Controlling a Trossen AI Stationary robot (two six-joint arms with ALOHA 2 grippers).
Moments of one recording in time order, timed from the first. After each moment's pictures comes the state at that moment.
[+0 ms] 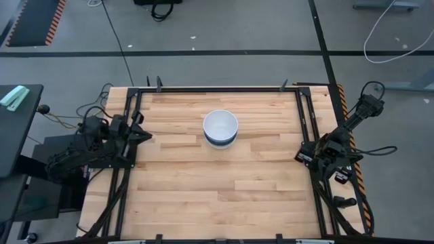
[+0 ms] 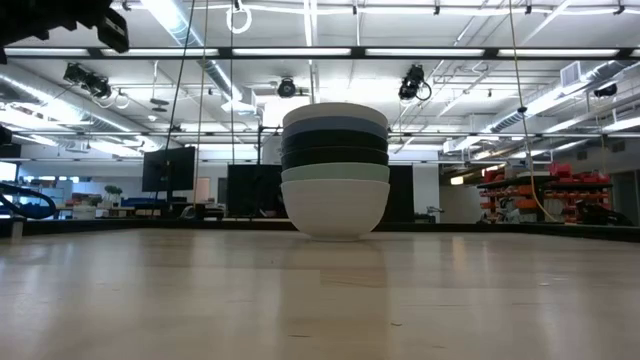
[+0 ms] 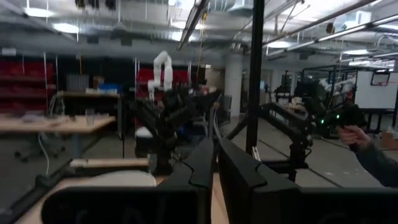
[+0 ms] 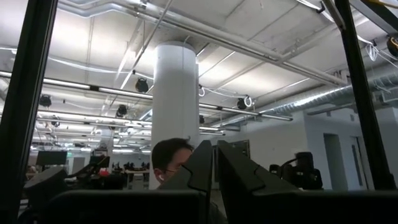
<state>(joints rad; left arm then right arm) 0.40 0.00 0.27 0.05 0.52 -0.19 0.68 0.46 0.02 1.05 -0.31 0.21</state>
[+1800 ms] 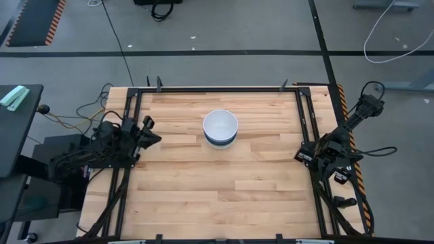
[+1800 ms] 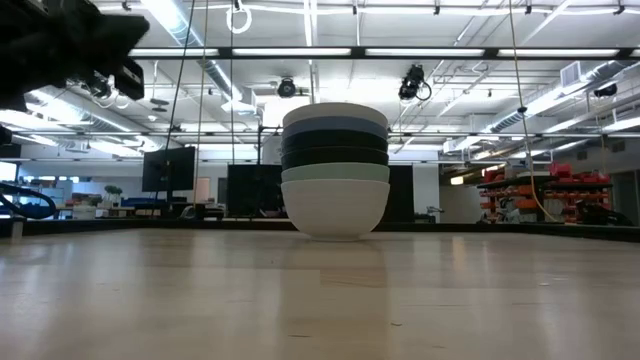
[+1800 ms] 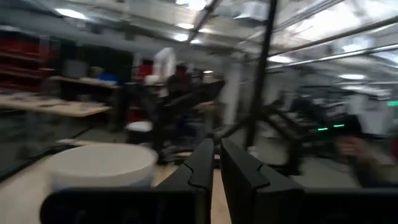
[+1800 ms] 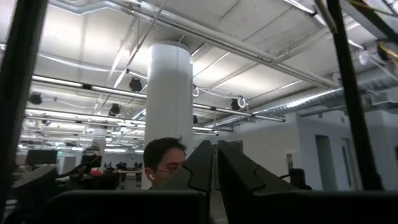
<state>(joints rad) 0.40 0.00 0.01 0.35 0.52 -0.35 0.68 0.46 0.02 1.05 -0.29 0.19</state>
